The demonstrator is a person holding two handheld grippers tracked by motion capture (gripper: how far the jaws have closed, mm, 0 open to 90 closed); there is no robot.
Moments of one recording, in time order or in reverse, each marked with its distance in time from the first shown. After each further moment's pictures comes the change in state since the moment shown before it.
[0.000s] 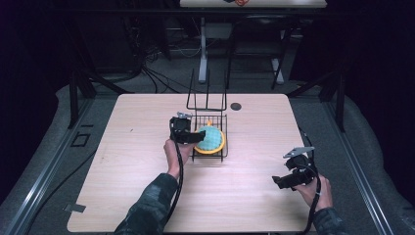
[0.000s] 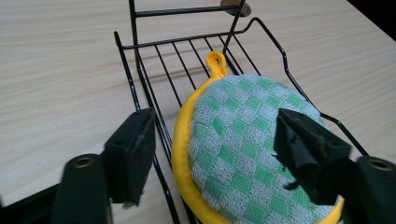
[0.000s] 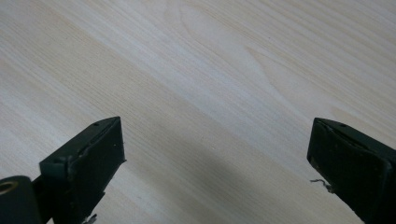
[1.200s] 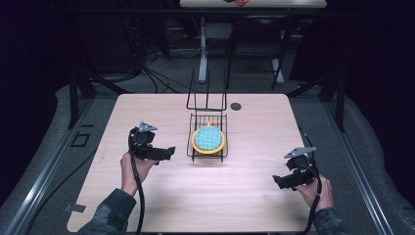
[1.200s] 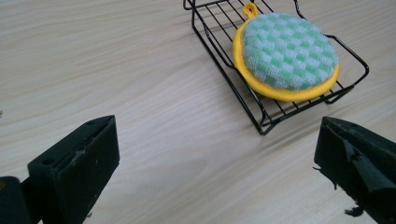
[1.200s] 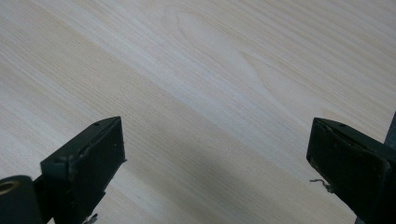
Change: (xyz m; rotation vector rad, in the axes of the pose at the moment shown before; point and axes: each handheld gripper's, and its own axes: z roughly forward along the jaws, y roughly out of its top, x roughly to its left) left arm 0.044 -0.039 -0.123 0.048 0.041 0.099; right arm 0.003 0.000 -0.007 -0.012 -0.026 -0.003
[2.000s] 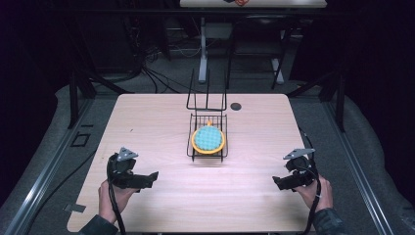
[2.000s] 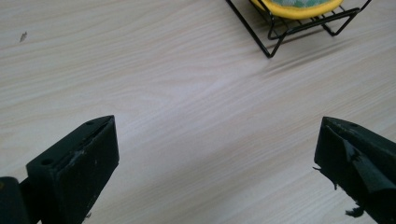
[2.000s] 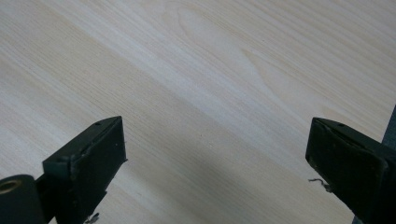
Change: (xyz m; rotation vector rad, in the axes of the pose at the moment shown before) left arm 0.006 -0.073 -0.037 0.045 0.023 -0.017; right arm 0.004 -0.001 0.000 0.006 -0.015 -0.013
